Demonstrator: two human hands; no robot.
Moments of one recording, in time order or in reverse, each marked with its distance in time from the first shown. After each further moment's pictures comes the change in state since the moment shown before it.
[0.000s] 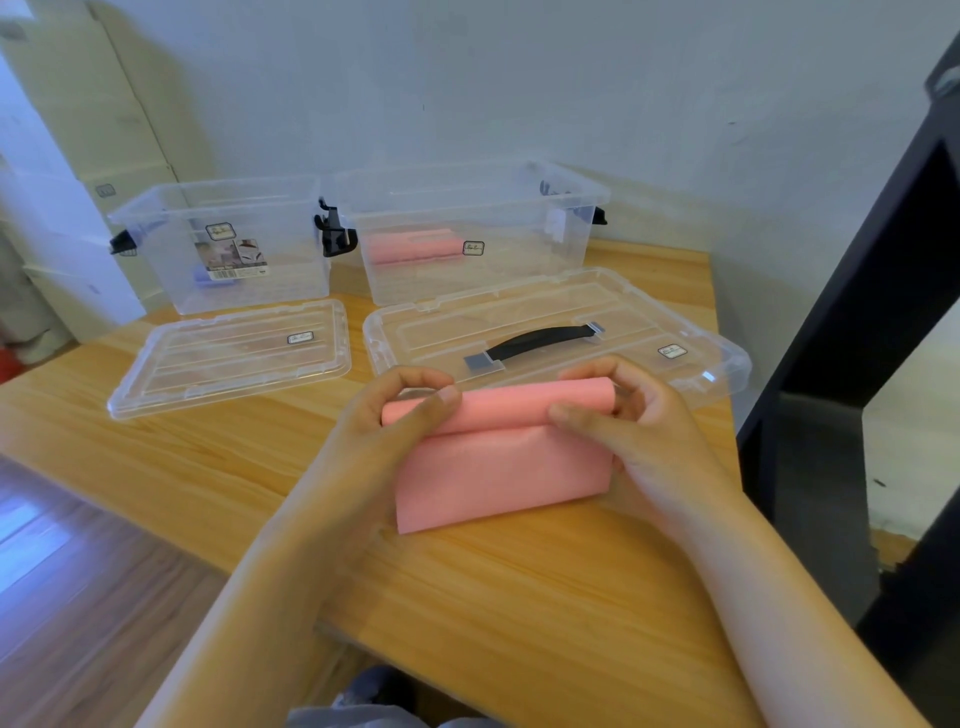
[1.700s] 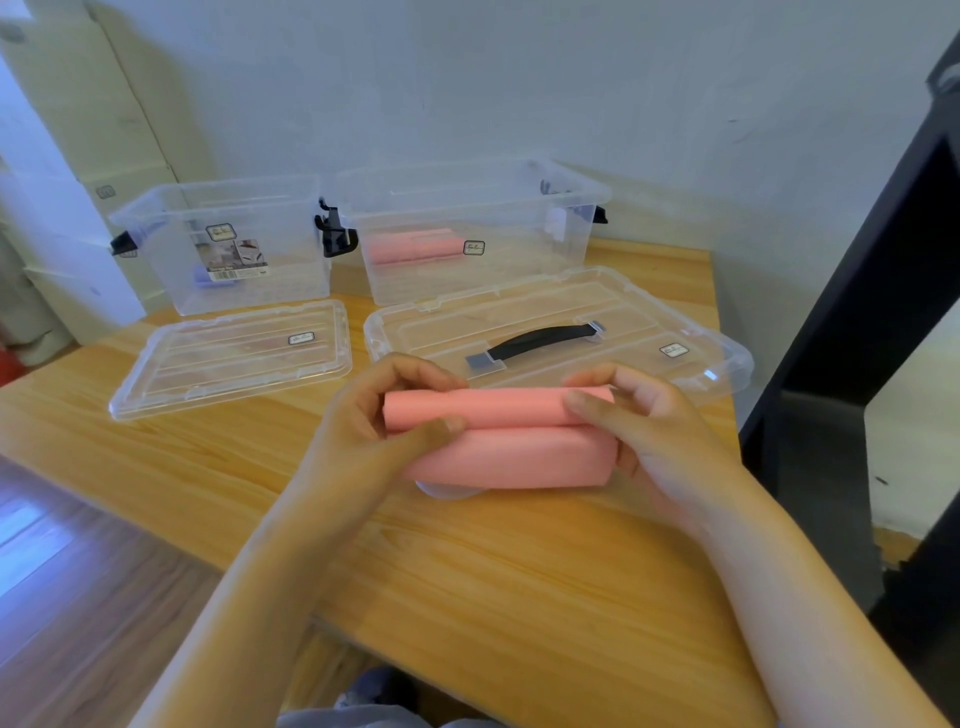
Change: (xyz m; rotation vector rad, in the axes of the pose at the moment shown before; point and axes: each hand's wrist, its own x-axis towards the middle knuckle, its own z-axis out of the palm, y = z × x) left_hand 0.003 -0.002 -0.013 0.063 -0.131 0.235; right_hand 0.004 0.003 -0.010 -0.025 -0.057 0.091
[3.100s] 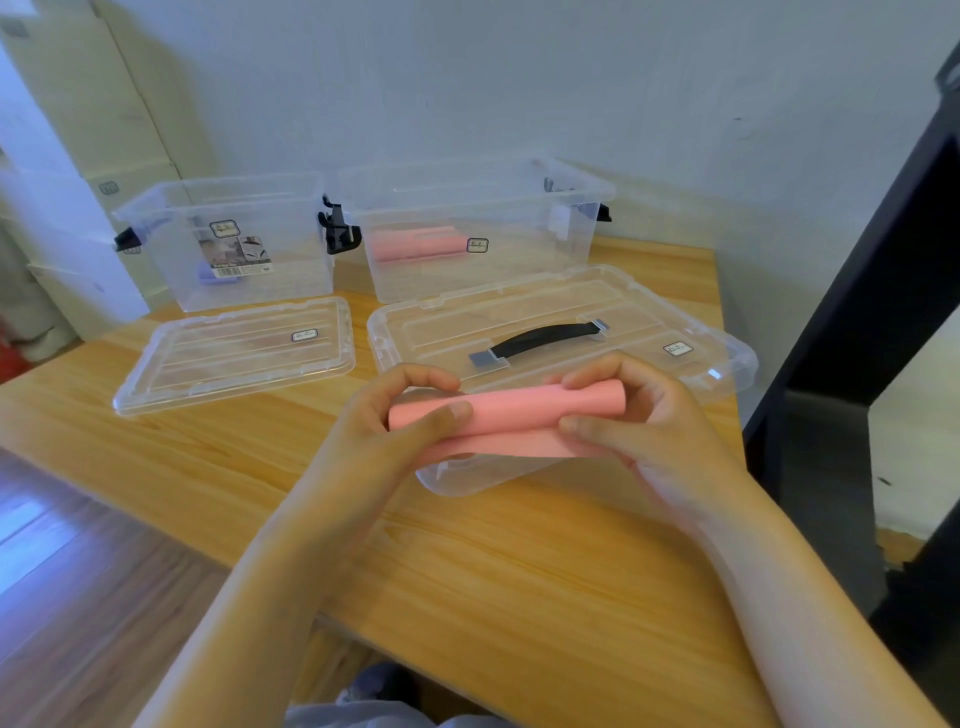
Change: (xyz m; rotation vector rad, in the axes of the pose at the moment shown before) left_hand -0.001 0.000 0.004 -0.059 0.037 -0.175; right_hand 0.001 -0.001 0.004 0.053 -0.073 -0.142
